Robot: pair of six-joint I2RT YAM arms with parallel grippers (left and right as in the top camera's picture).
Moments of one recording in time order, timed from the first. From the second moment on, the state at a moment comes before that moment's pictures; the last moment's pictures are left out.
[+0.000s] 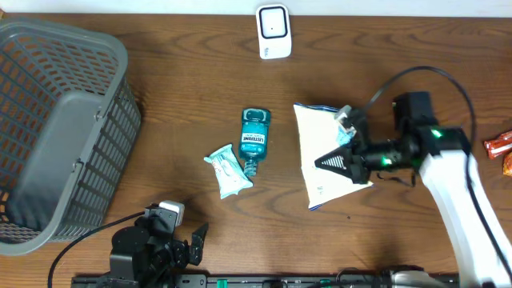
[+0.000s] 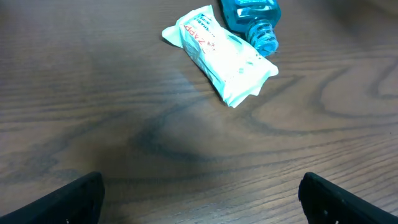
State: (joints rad) left arm -0.15 0.01 0.33 -1.05 0.25 -0.01; right arm 0.06 1.33 1.06 -1.04 -1.03 -0.56
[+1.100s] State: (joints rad) left arm -0.15 0.01 0.33 -1.05 0.25 -0.01; right arm 0.49 1.38 1.05 -0.28 -0.40 -0.35
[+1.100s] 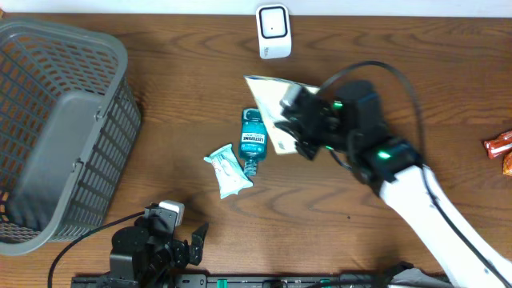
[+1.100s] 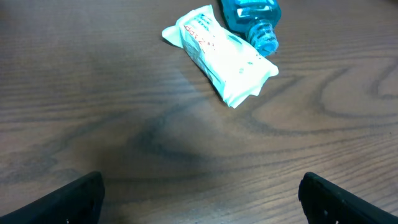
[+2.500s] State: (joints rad) left arm -0.15 0.01 0.33 -1.05 0.25 -0.01; right arm 0.50 2.53 1.98 0.48 0.30 -1.12
